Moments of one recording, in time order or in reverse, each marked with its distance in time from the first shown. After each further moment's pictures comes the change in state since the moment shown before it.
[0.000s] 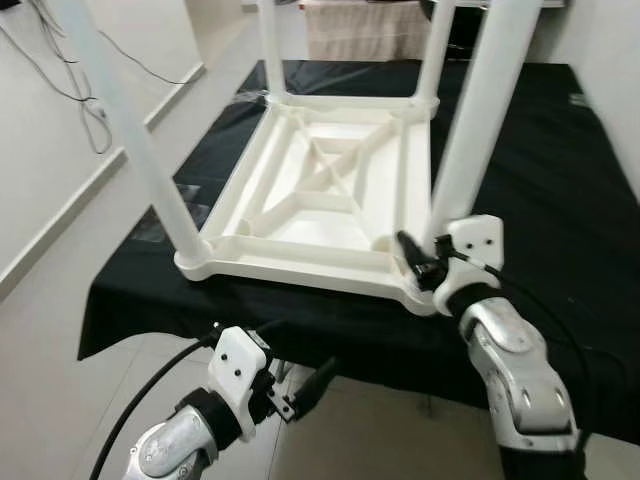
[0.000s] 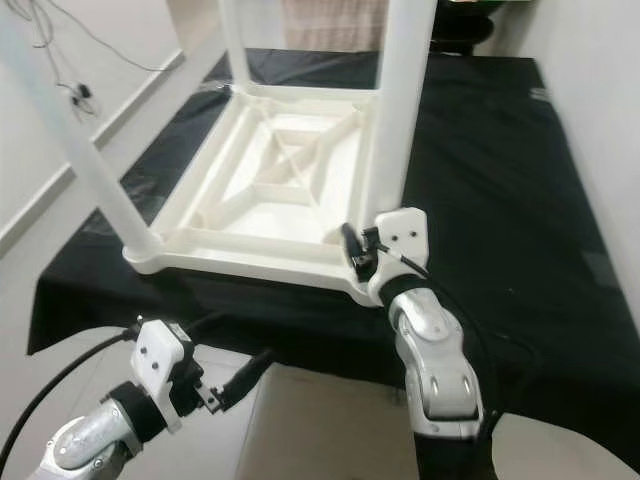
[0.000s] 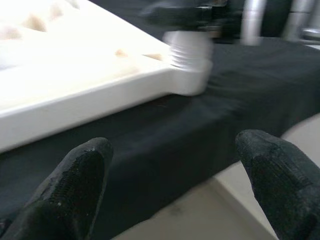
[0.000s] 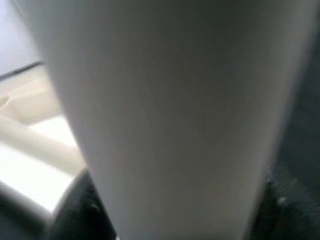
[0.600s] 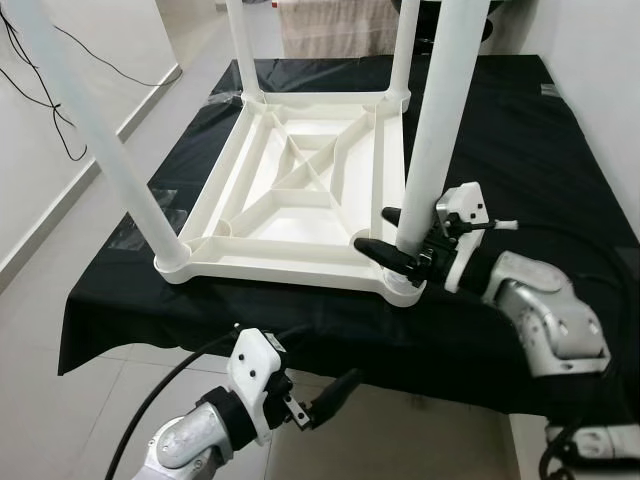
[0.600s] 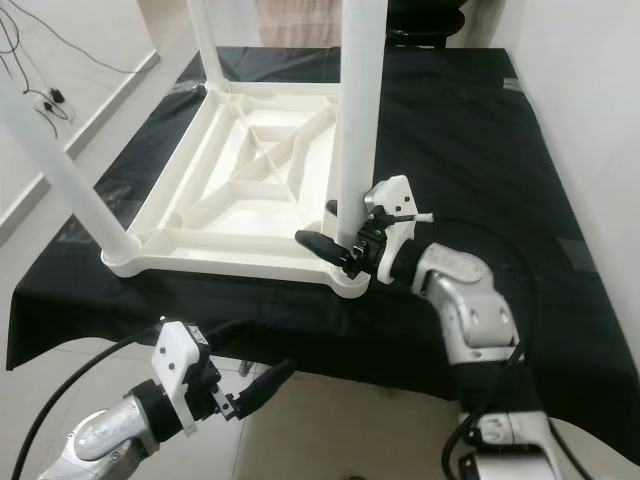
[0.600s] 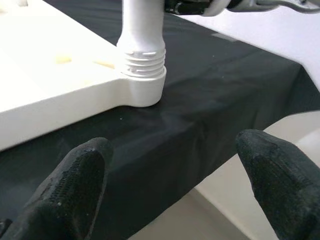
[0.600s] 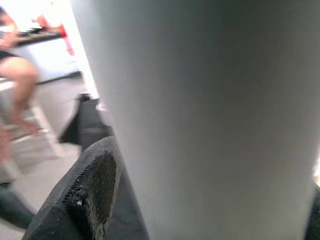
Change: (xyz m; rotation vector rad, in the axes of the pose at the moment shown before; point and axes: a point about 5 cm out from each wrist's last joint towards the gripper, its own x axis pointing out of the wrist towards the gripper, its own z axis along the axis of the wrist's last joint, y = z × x) left arm 0.010 -0.008 -0.002 0.018 -0.024 -0.059; right arm 0.011 -0.009 0.030 -0.016 -0.036 0.681
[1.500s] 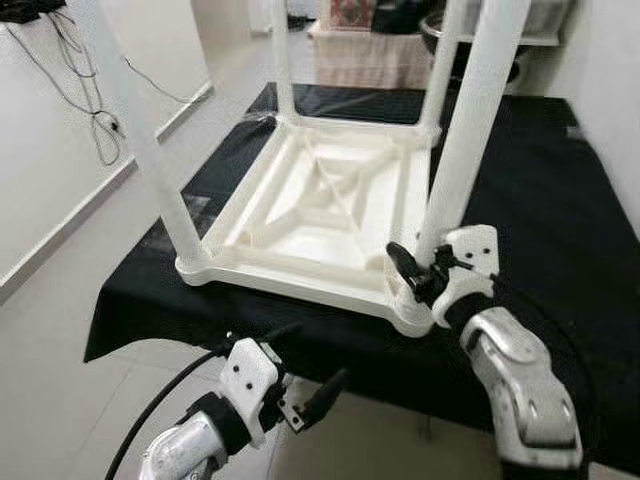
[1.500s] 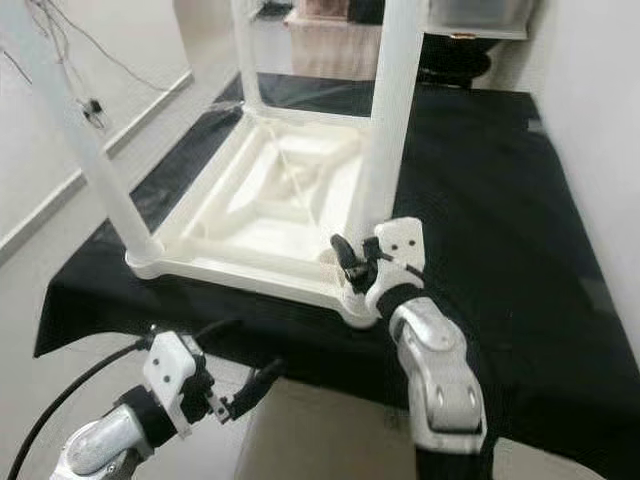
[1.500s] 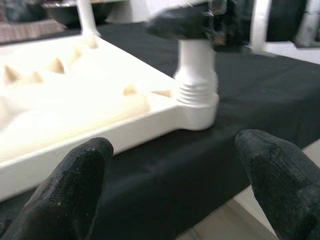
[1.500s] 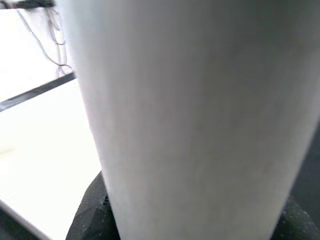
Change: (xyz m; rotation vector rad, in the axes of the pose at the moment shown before) left arm -0.007 0.005 0.001 0.073 -0.039 0.083; right arm -0.027 0.048 -0.042 0.043 0.084 -0.871
